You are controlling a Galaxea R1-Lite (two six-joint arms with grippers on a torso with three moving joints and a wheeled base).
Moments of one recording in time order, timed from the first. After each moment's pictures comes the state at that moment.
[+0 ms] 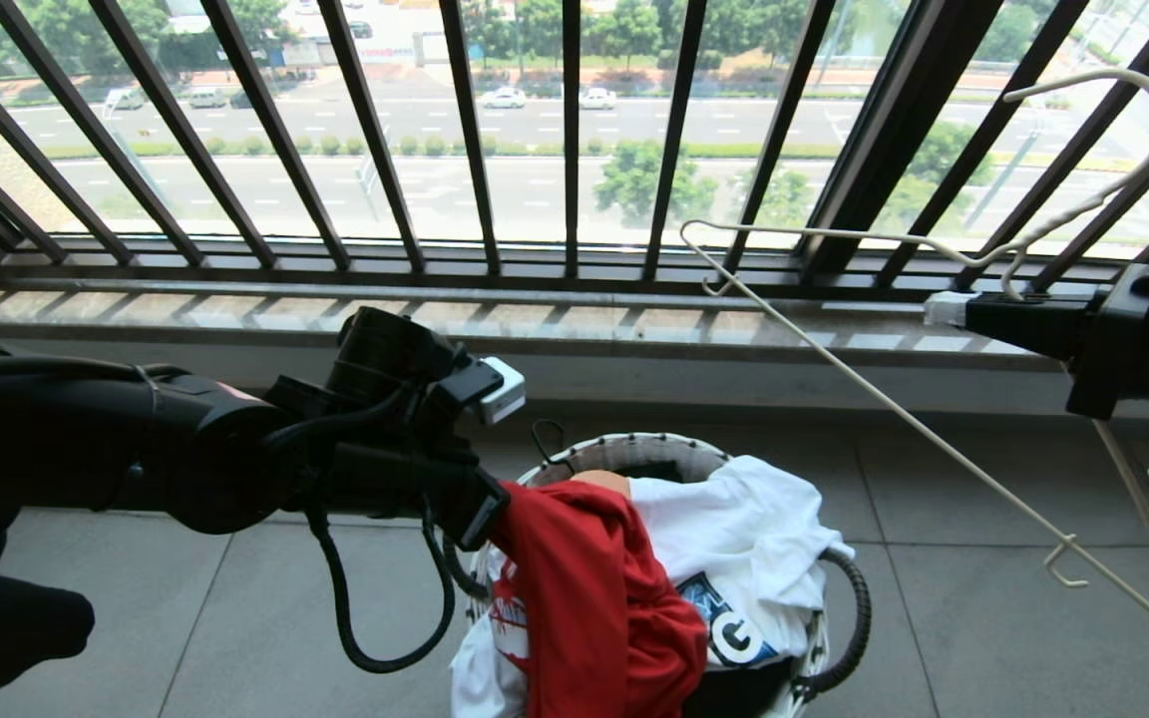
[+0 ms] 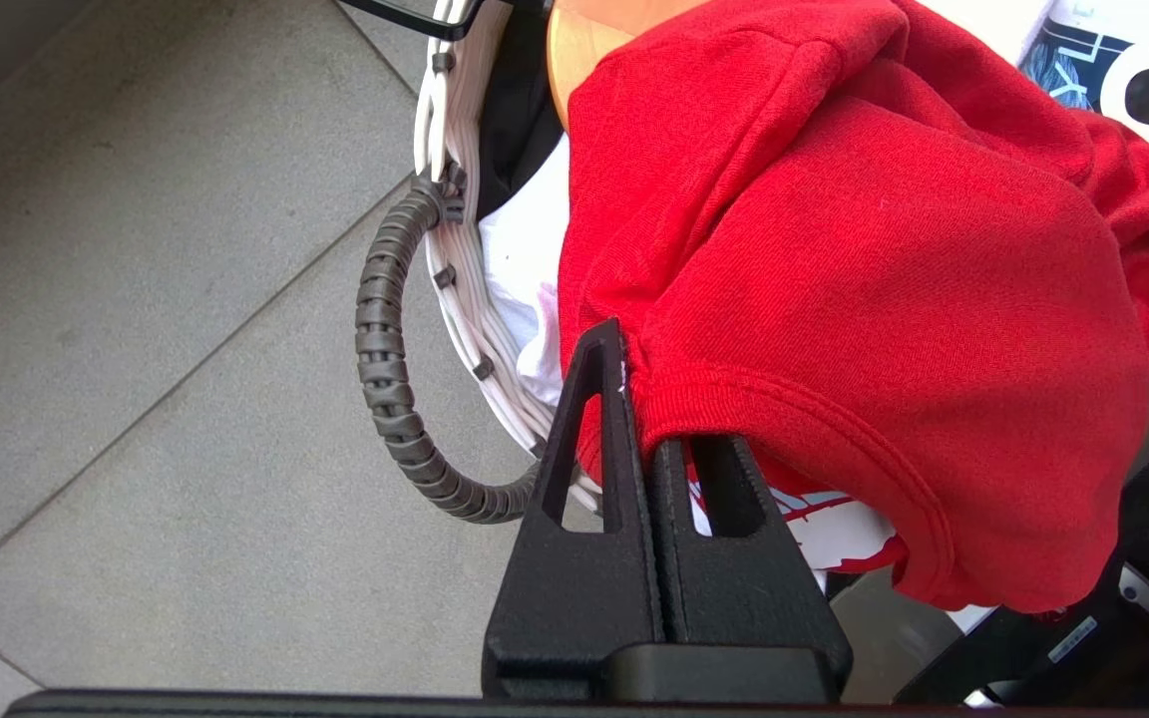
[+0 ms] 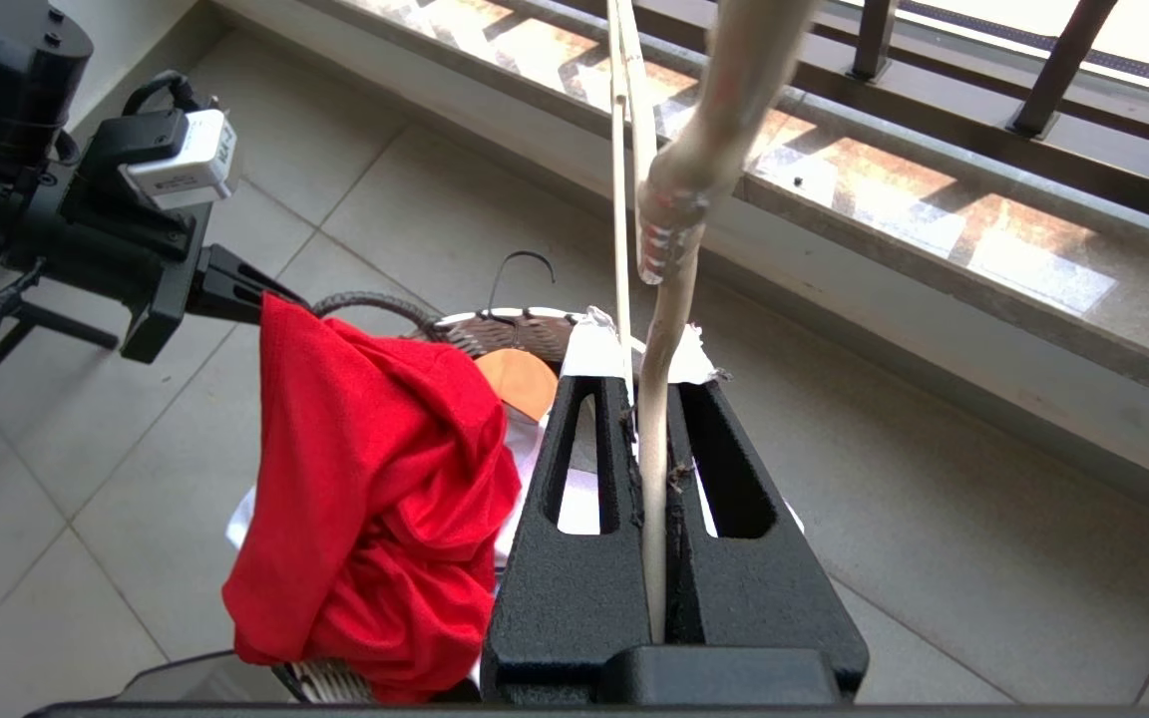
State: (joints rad) left arm -0.53 1.79 -1.11 -0.01 -0.12 0.27; right arm 0.13 1.27 -0.94 -0.23 0.51 -0.06
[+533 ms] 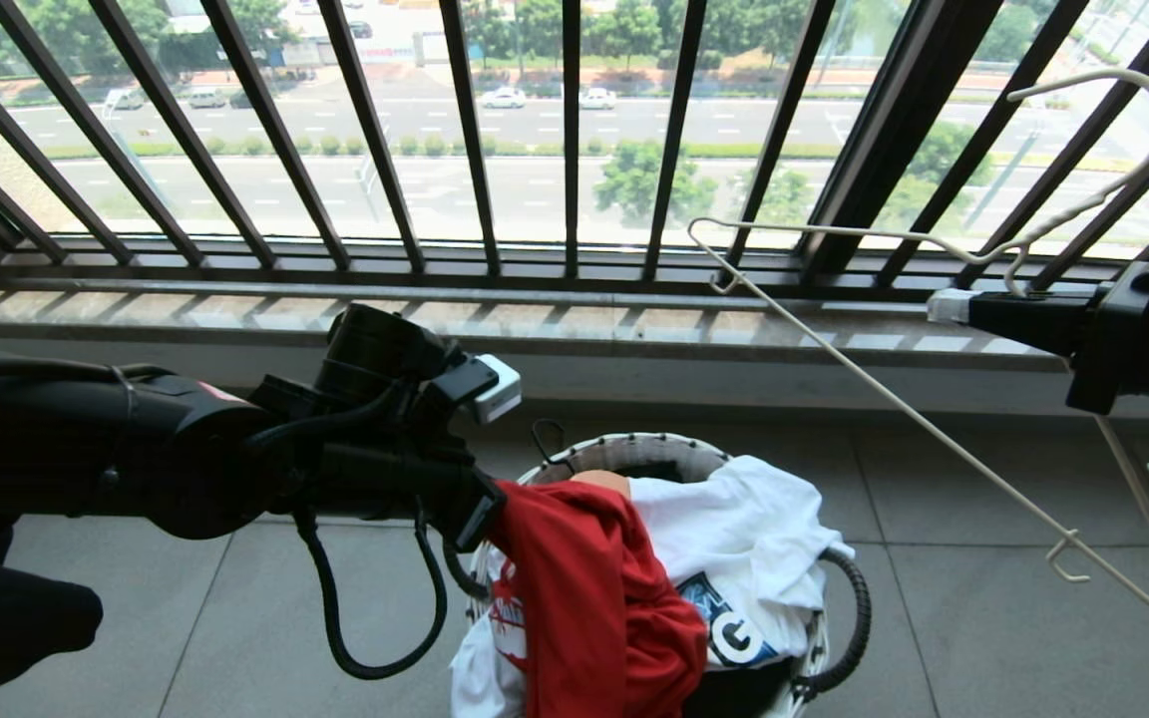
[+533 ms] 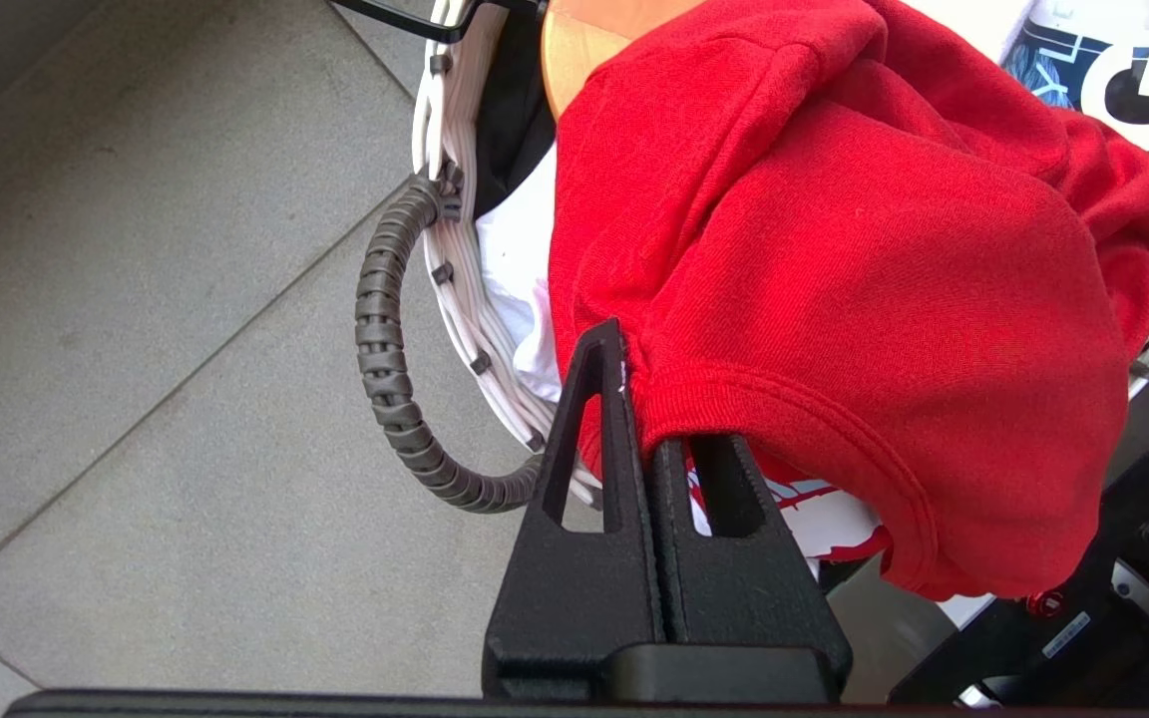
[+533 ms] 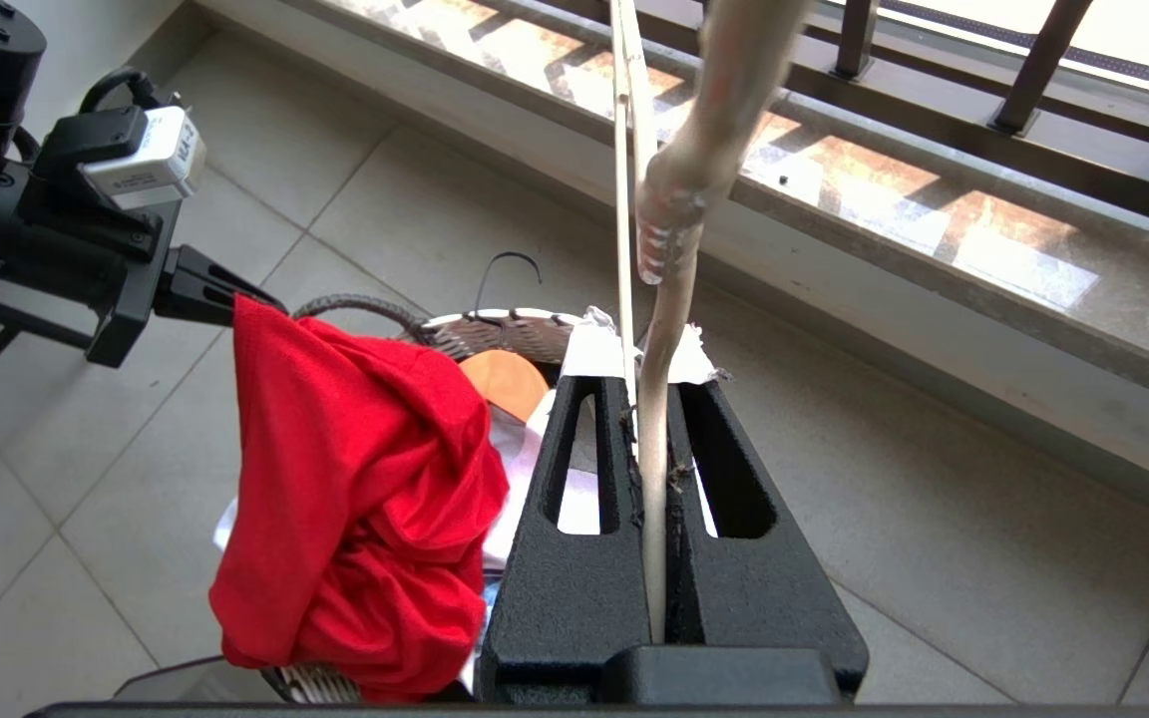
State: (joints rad) left arm -0.53 1.77 -1.09 -0.01 -0.12 0.27; right arm 0.12 1.27 -0.95 -0.23 0.51 -0.06
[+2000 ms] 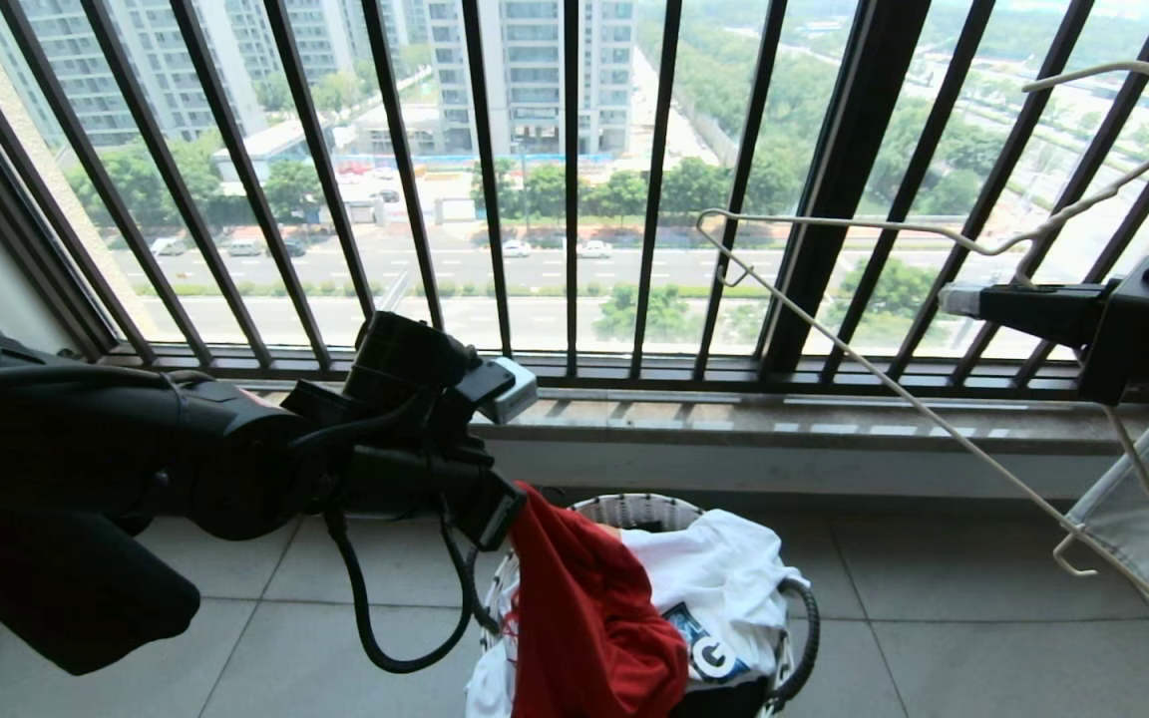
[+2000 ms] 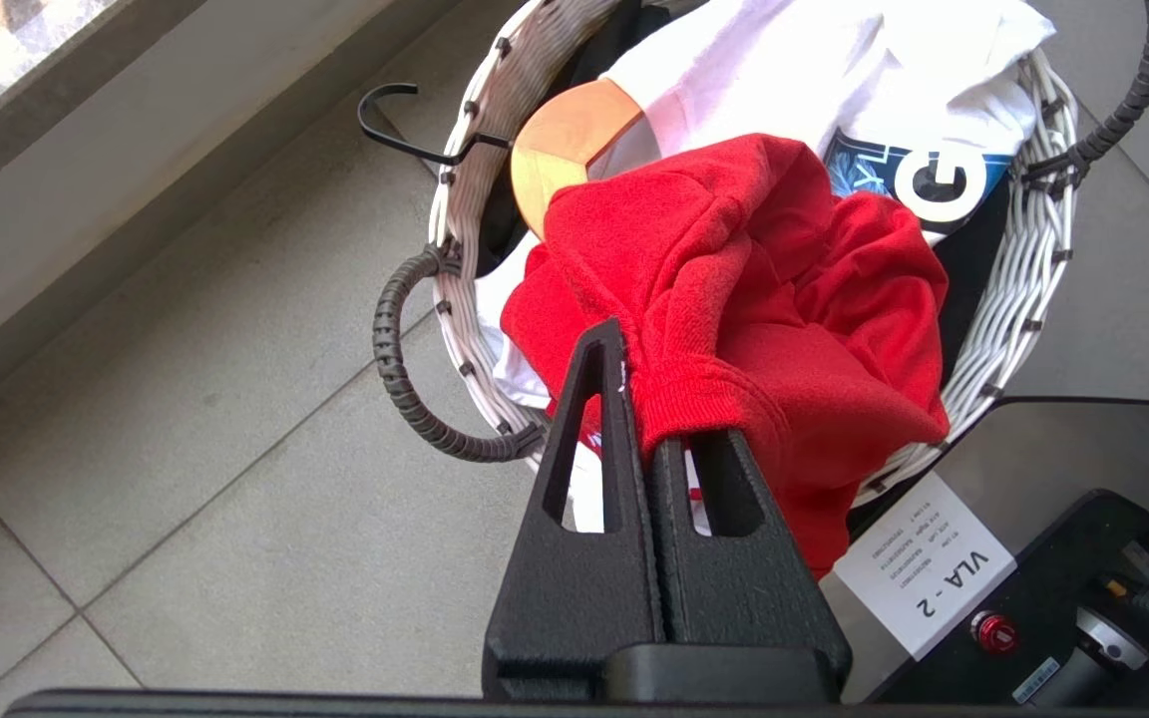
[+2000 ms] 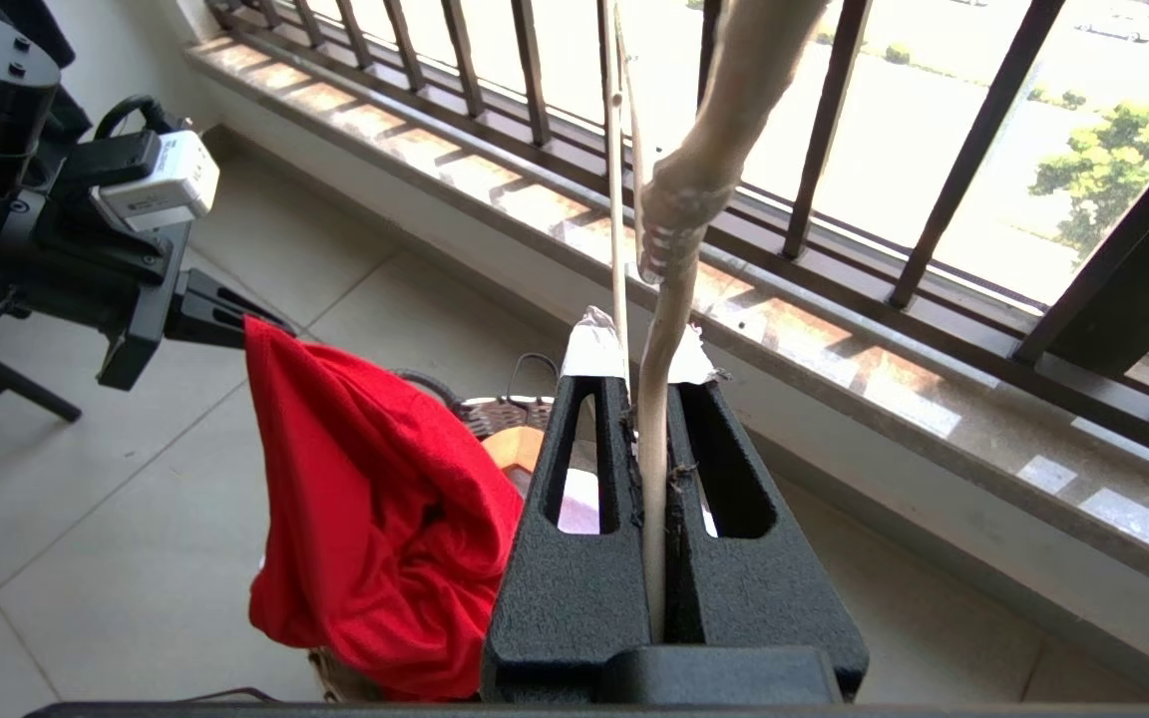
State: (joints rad) left arm -0.55 1.82 -1.12 -0.05 -0.13 0.22; right arm 0.09 1.28 -0.96 -0.23 0.51 -0.06
